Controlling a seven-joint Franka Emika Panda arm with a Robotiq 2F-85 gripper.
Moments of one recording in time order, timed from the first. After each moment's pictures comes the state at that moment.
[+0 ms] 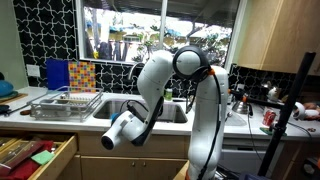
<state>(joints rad) 0.18 0.09 0.24 -2.56 -1.48 1.68 0.22</state>
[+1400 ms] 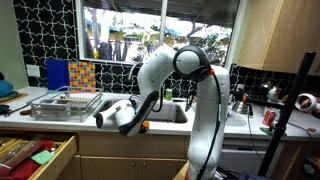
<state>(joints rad) 0.16 0.07 0.18 -2.44 -1.12 1.74 -0.04</state>
